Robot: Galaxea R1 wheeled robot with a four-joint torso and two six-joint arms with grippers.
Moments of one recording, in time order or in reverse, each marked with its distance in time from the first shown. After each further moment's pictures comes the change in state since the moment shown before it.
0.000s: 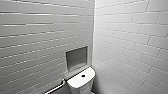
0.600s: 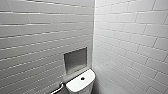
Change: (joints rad) left arm -0.001 0.001 0.000 0.000 0.000 0.000; right arm 0.003 0.000 -0.009 0.002 0.003 0.000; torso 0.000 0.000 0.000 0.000
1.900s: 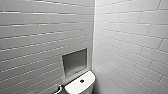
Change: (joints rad) left arm -0.001 -0.048 0.072 0.000 0.001 0.000; right arm 0.002 -0.051 0.098 0.001 0.000 0.000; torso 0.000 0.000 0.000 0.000
